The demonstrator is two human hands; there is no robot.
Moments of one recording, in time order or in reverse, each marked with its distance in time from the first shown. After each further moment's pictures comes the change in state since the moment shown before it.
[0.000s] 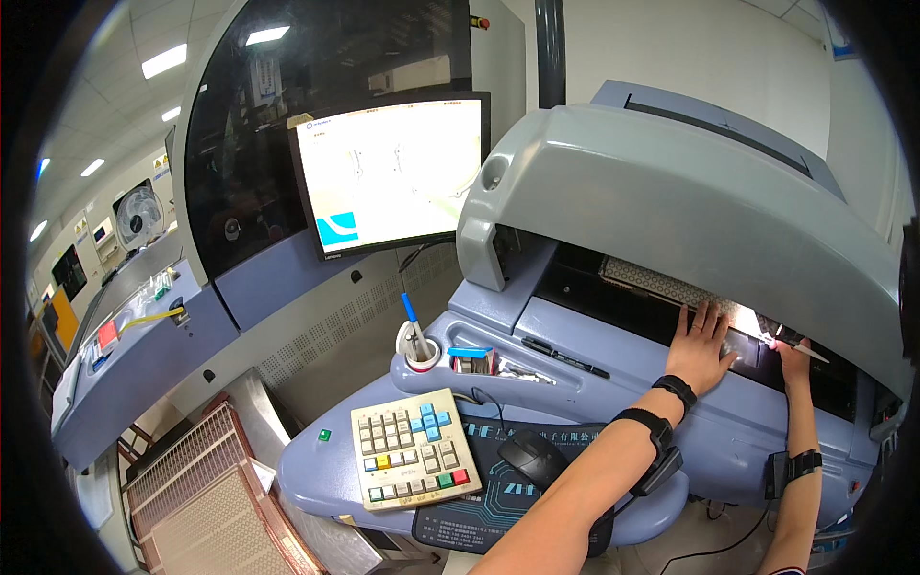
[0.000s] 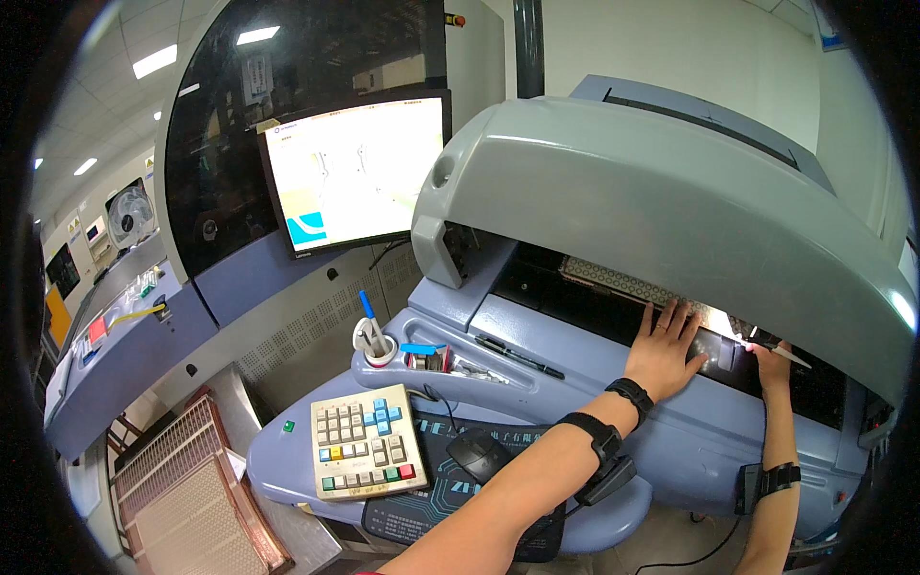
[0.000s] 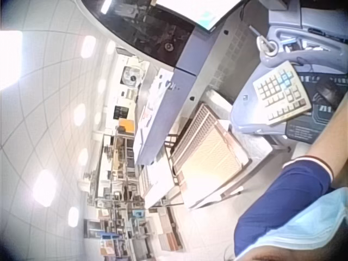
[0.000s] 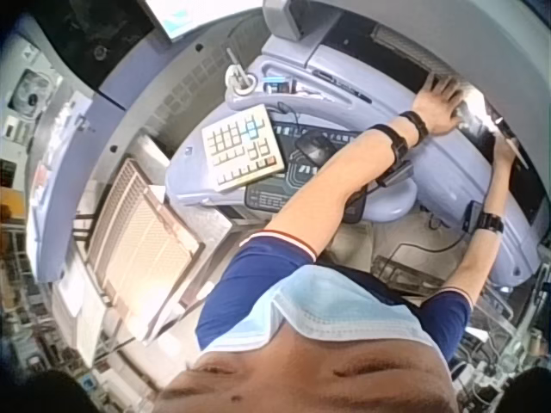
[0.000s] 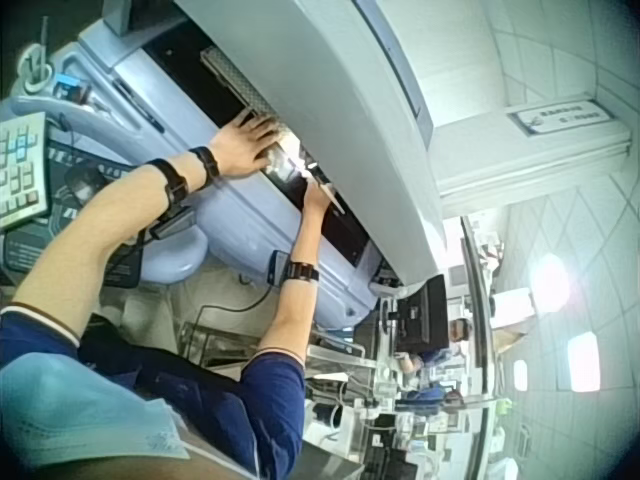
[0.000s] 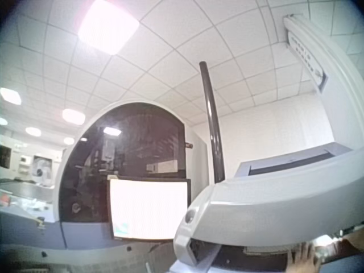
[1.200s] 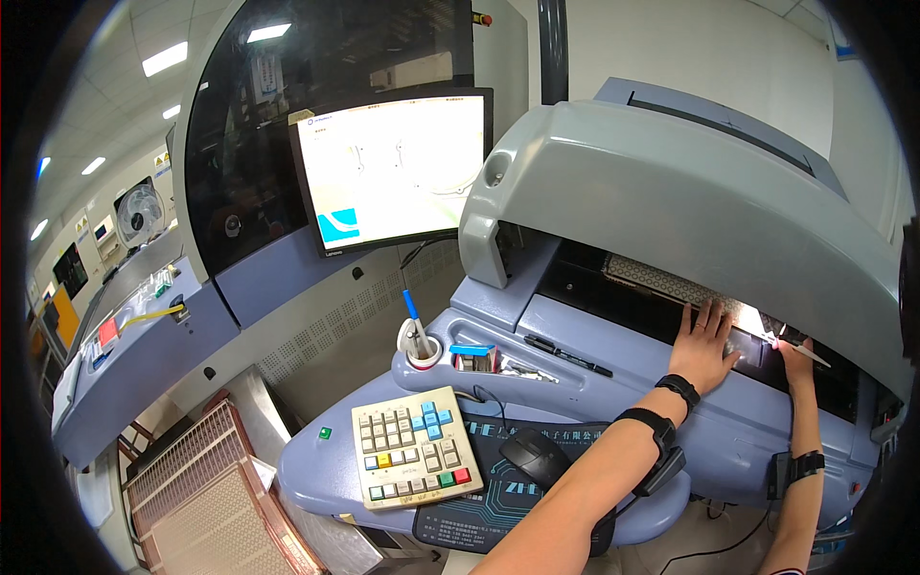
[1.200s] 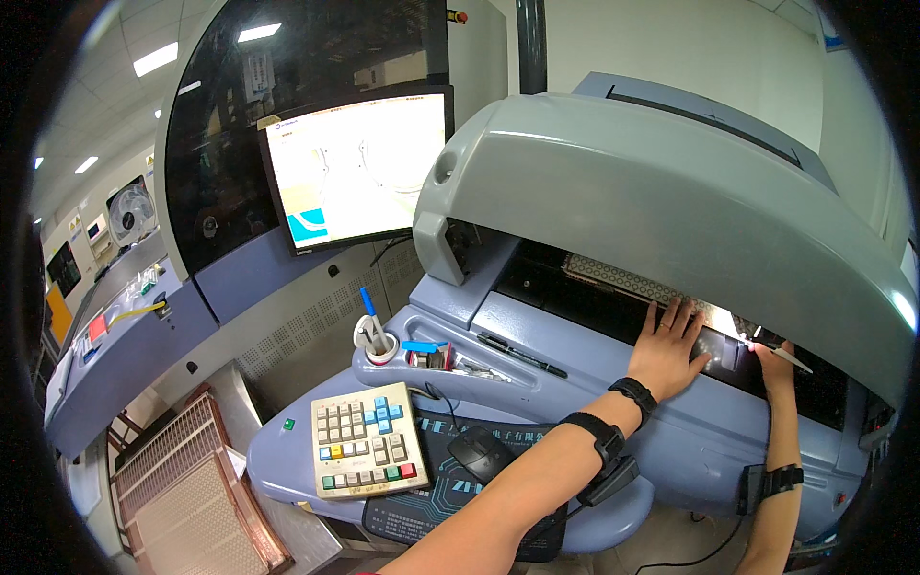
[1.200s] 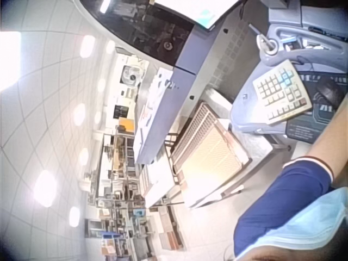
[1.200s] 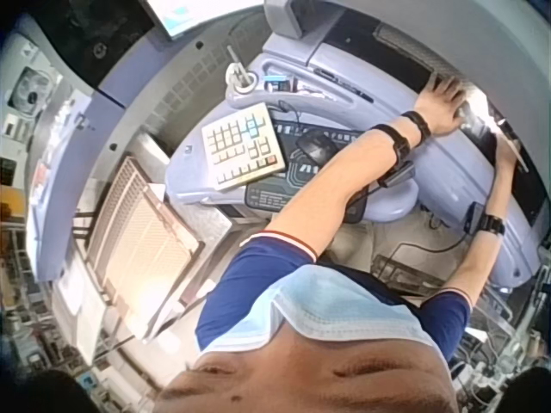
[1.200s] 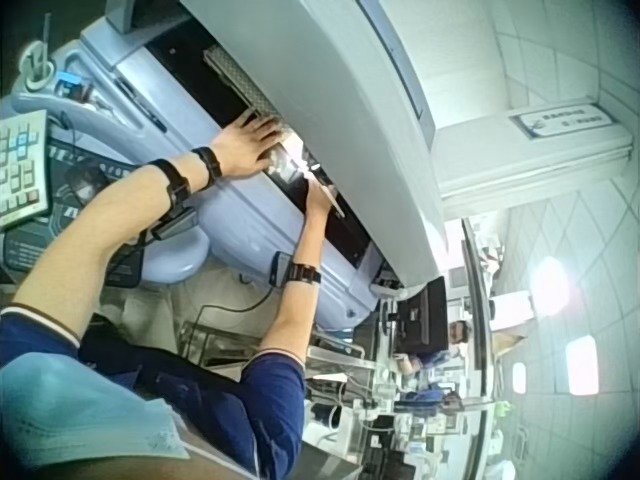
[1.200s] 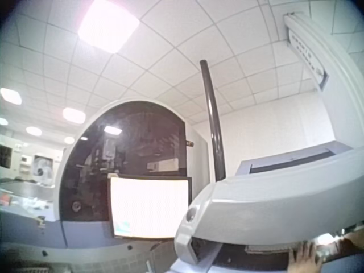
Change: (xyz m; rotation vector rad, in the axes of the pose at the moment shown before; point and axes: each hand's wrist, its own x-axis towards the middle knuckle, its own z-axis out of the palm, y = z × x) left_hand -0.001 0.000 0.000 -0.021 0.002 -0.006; right_hand -0.009 -0.014 0.008 -0.042 0.074 -0.127
